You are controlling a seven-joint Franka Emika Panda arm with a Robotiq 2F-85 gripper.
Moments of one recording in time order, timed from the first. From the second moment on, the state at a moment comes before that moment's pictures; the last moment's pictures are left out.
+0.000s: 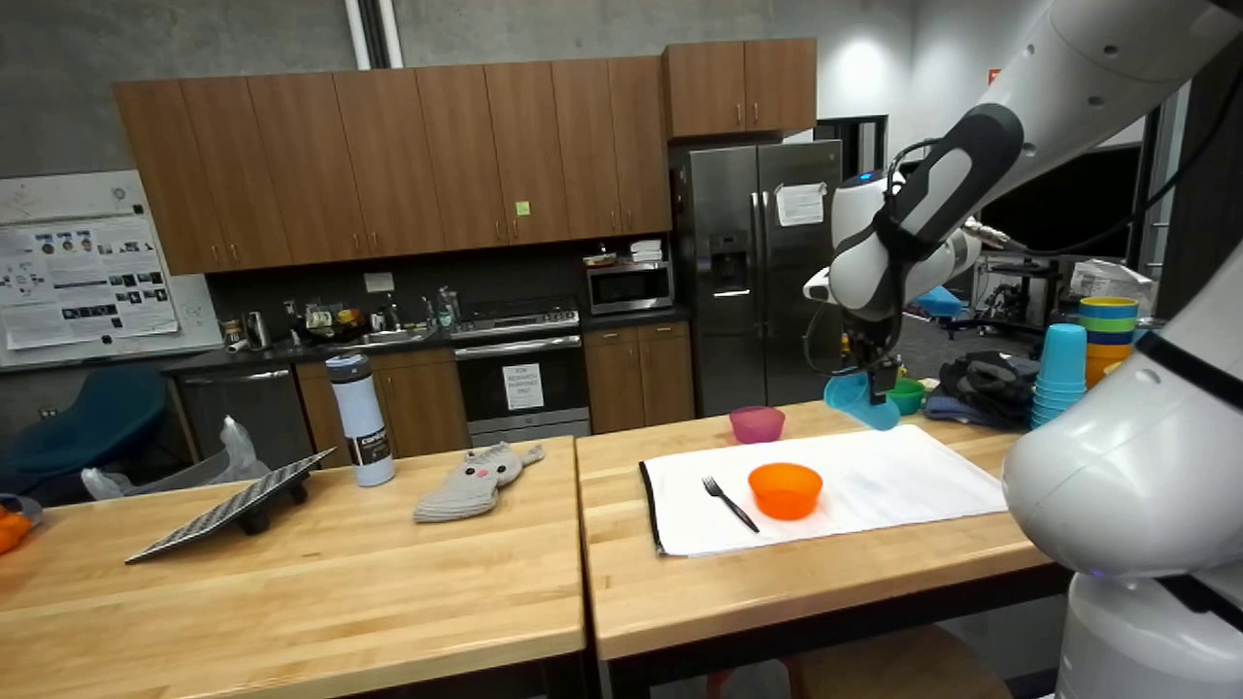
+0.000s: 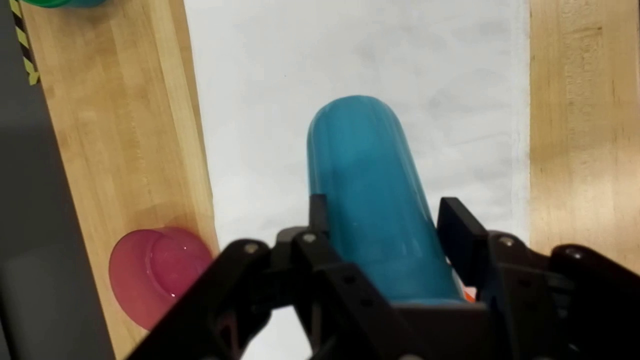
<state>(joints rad) -0.05 -0.42 -0.12 -2.66 -0.43 2.50 -1.10</state>
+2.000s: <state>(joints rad) 0.00 -0.36 0.03 -2.59 -0.60 2.35 -1.03</state>
